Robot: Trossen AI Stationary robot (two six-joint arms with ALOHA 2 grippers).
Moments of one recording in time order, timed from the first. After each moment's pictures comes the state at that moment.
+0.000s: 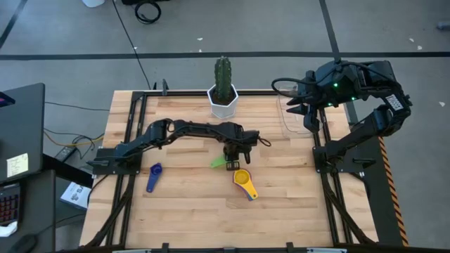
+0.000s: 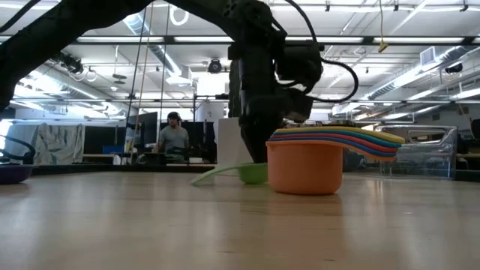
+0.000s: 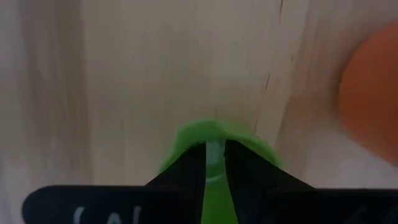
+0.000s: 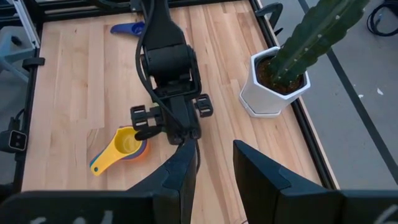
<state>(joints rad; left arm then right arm) 0.08 2.38 2.00 -1.05 0.07 0.00 -0.04 1.36 2.14 -1.57 0.11 0.07</state>
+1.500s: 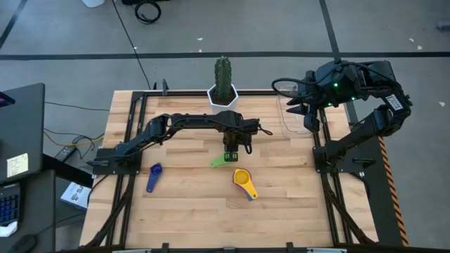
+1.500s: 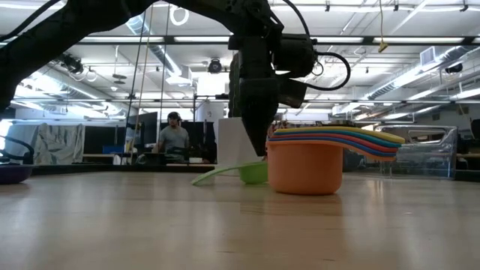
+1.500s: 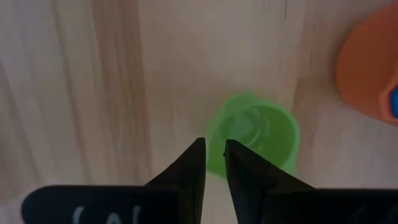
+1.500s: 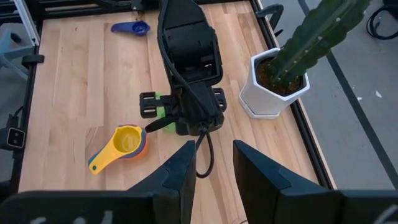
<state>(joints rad) 0.14 2.38 2.12 -1.19 0.09 0.17 -0.04 1.36 2.14 -1.57 0.11 0.06</state>
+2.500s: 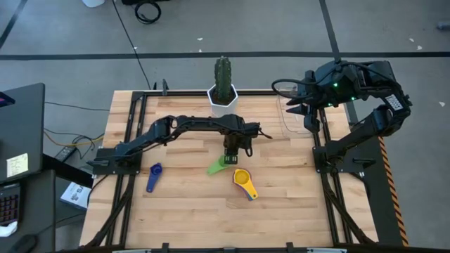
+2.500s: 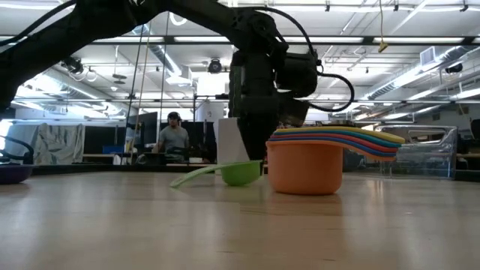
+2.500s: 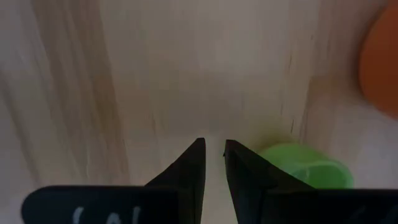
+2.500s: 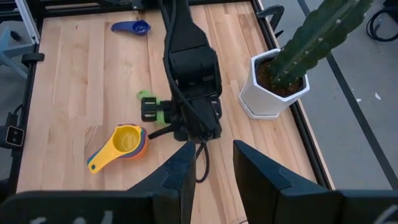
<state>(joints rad) 0.14 2.44 2.12 -1.19 0.13 0.20 -0.04 1.36 2.14 -1.57 0.11 0.05</state>
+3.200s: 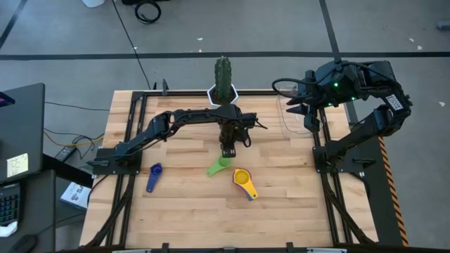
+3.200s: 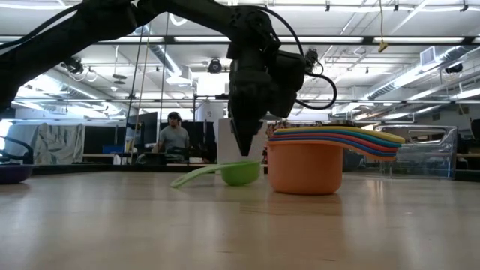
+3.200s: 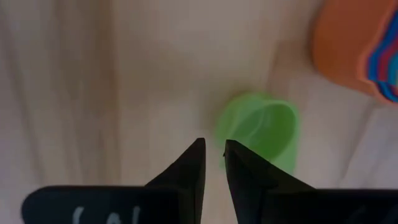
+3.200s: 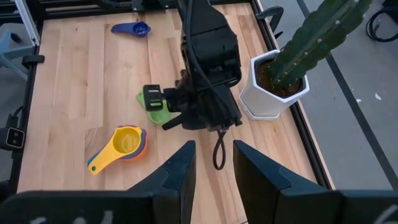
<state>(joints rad) 0.20 2.43 2.19 -1.38 0.28 0.16 -0.04 1.36 2.14 -1.57 0.11 0.05</state>
